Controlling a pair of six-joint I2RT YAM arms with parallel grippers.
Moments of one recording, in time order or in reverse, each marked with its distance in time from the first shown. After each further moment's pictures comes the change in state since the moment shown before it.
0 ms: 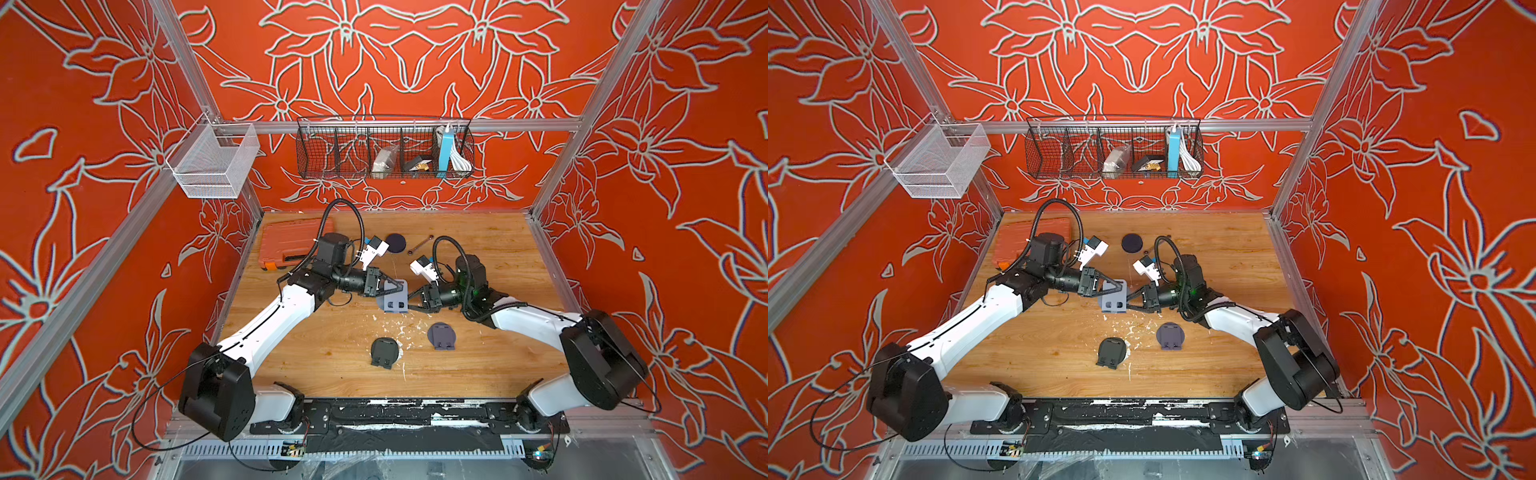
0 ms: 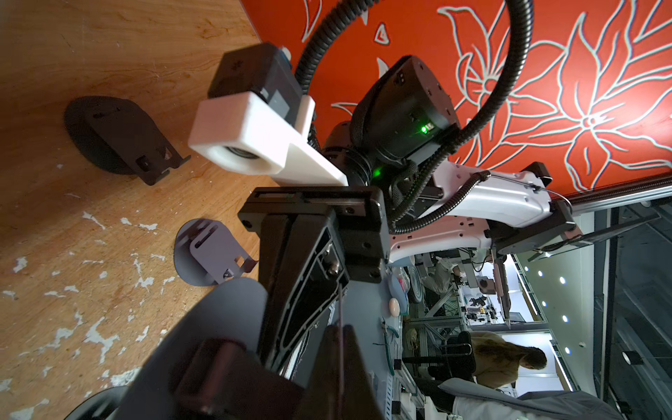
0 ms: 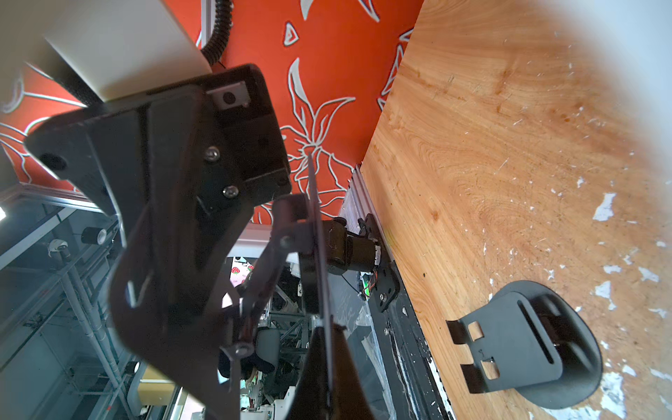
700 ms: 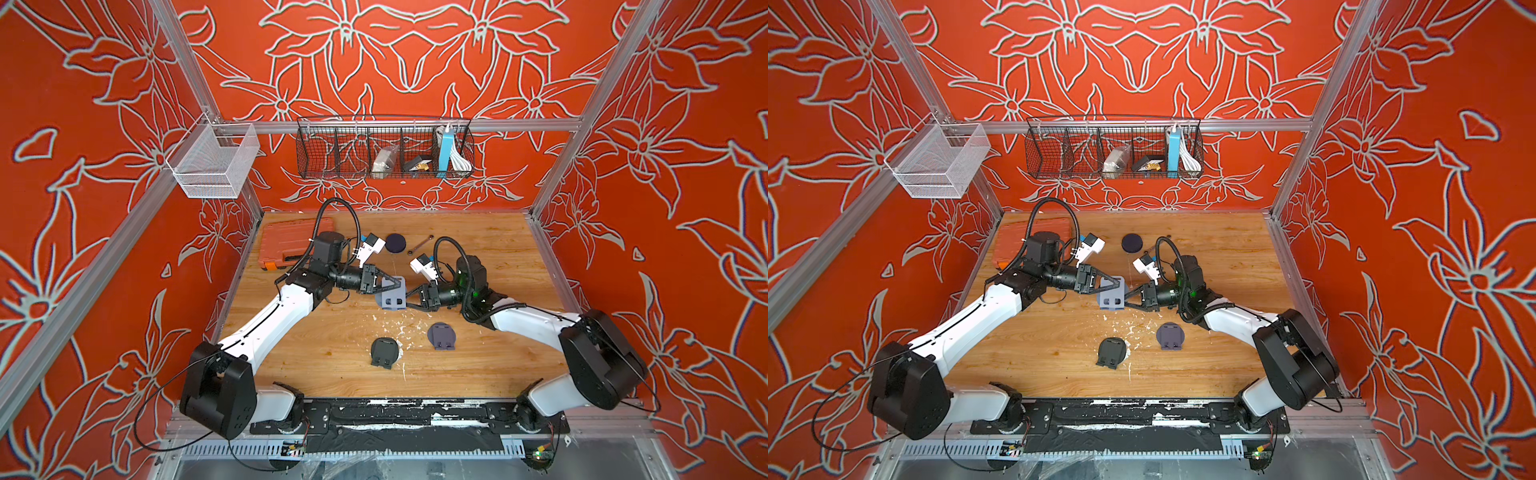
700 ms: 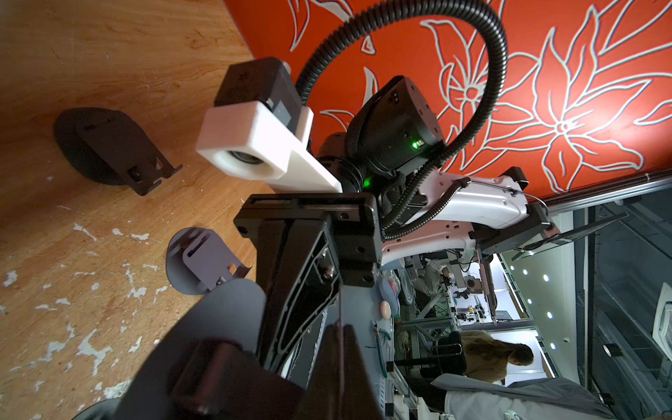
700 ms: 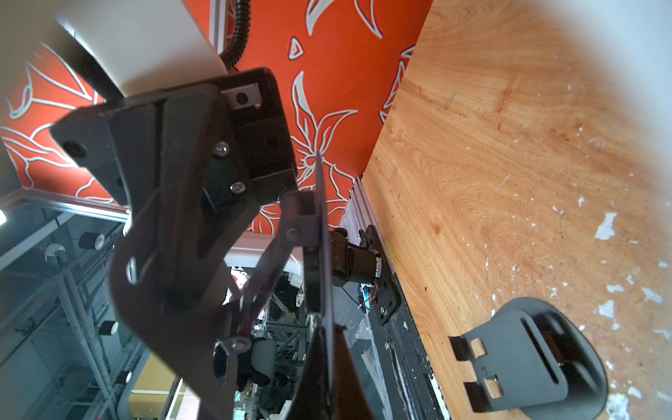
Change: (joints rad) left arm 0.034 -0.004 -0.041 0.104 0.067 -0.053; right arm 0.006 -0.025 0.013 -0.013 0.042 0.002
